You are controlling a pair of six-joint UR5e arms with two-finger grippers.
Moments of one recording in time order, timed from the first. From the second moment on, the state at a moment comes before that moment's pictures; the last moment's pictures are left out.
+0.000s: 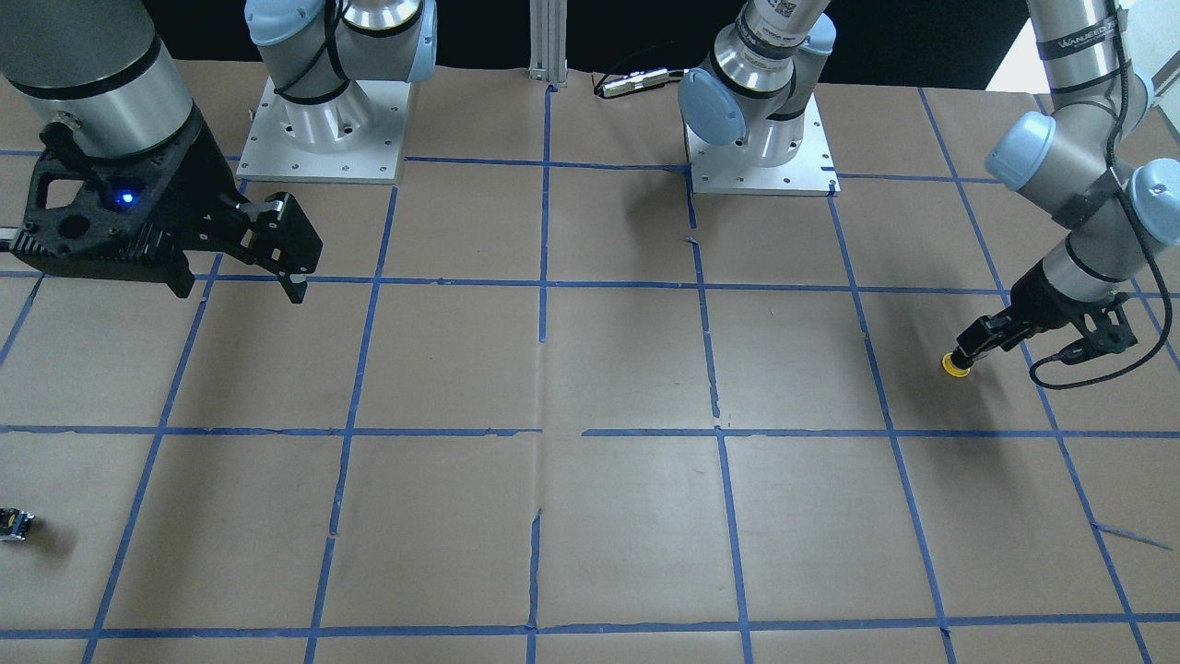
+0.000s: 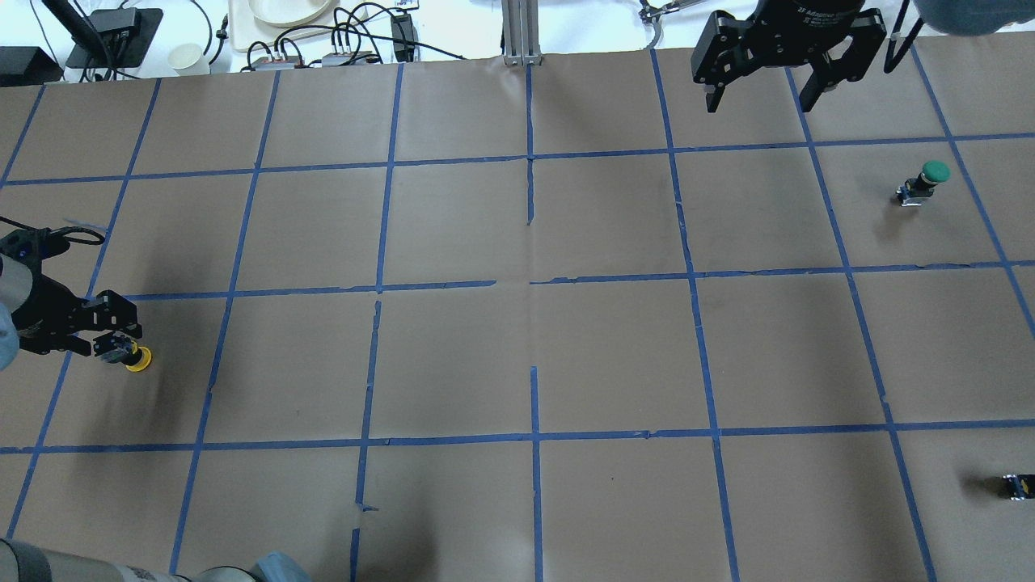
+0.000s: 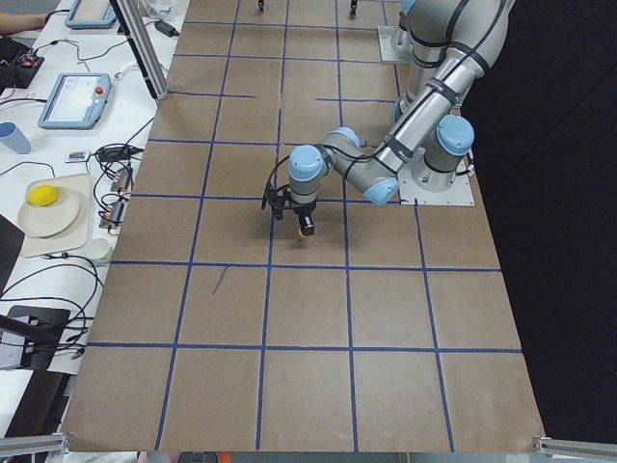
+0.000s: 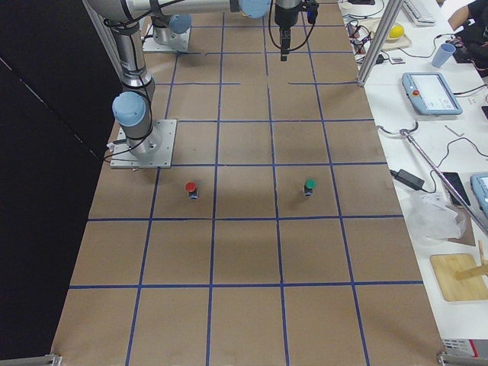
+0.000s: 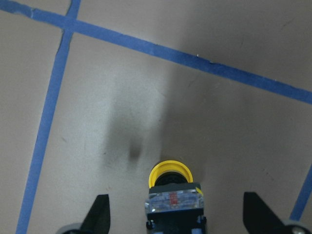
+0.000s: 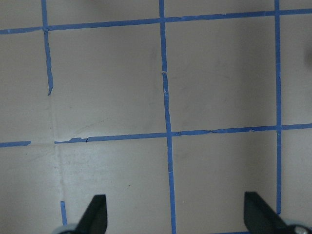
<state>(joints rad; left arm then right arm) -0.83 -1.80 -2.05 -0.86 1.53 0.43 1.57 -1.42 1.36 -1.57 -1.56 0.05</state>
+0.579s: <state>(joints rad) -0.83 -1.79 -2.06 -0.87 1.52 0.44 1.57 -1.42 1.36 -1.57 -1.56 0.05</state>
